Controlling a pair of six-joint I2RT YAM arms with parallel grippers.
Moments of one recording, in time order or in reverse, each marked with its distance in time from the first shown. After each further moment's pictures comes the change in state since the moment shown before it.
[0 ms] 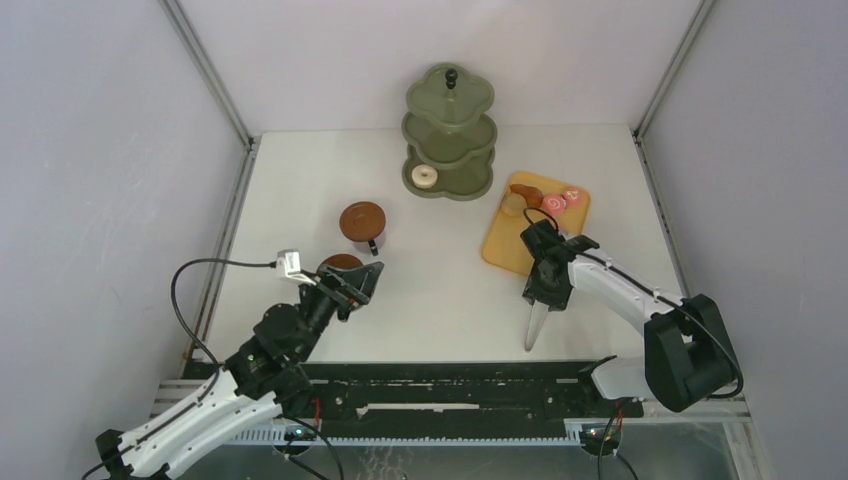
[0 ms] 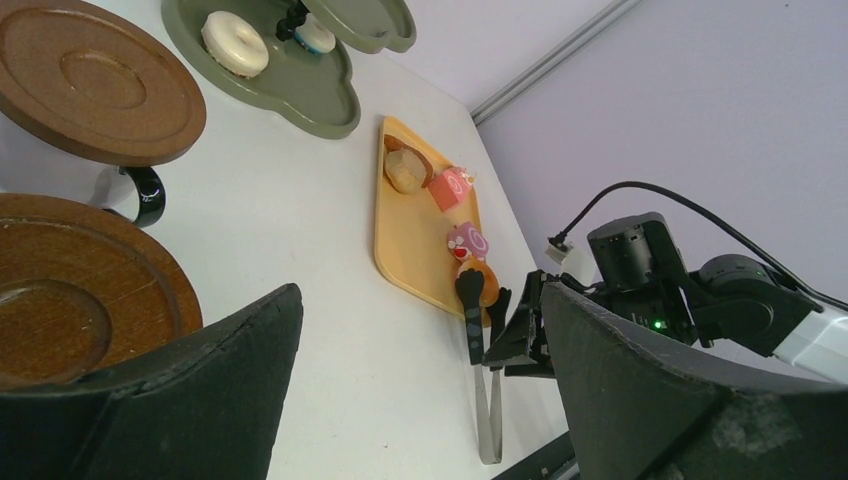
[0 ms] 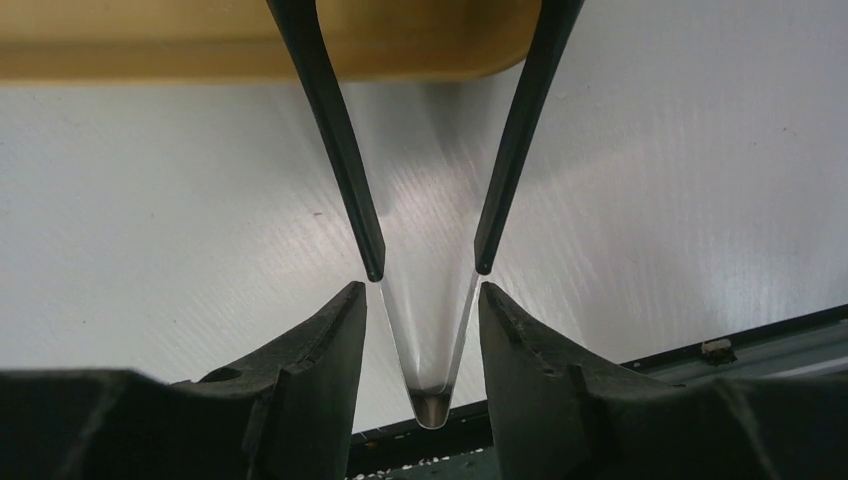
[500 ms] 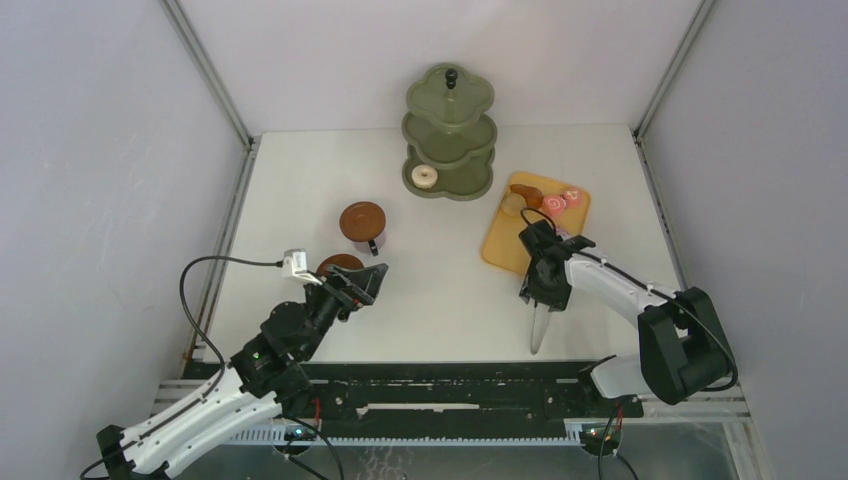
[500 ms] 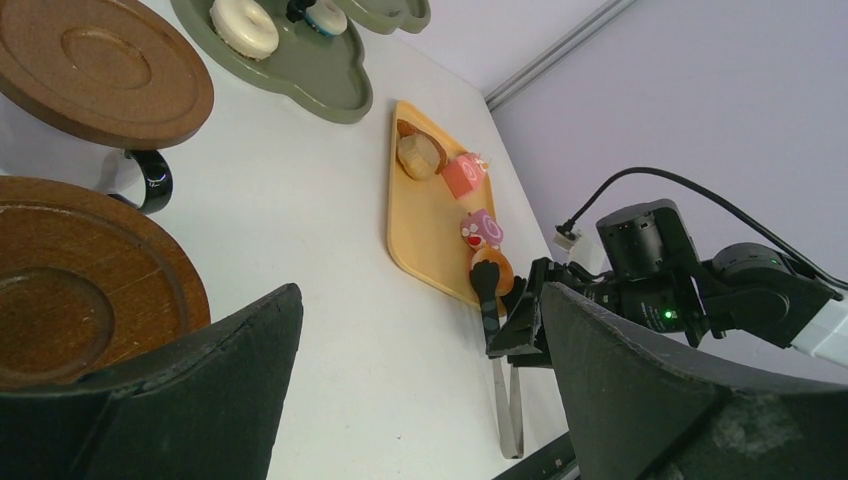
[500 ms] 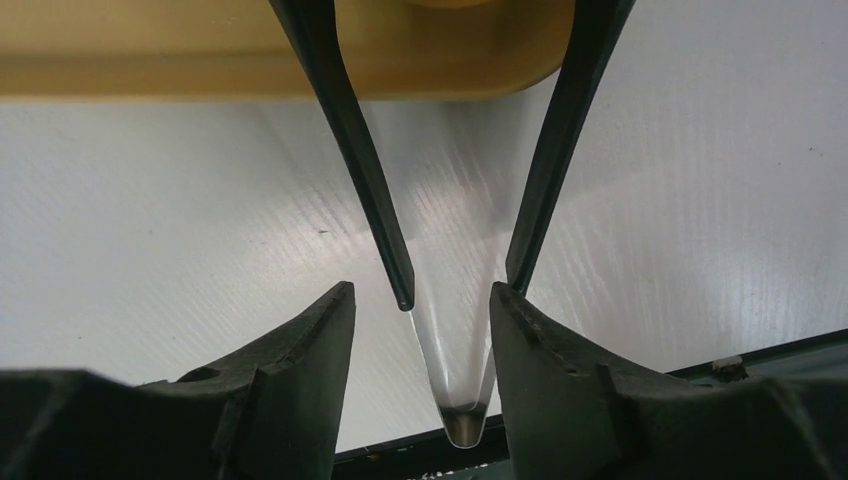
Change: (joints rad) left arm 0.000 0.045 -0.016 0.023 0.006 0.000; right arm -0.009 0.046 -0.007 0.052 -0.016 -0.017
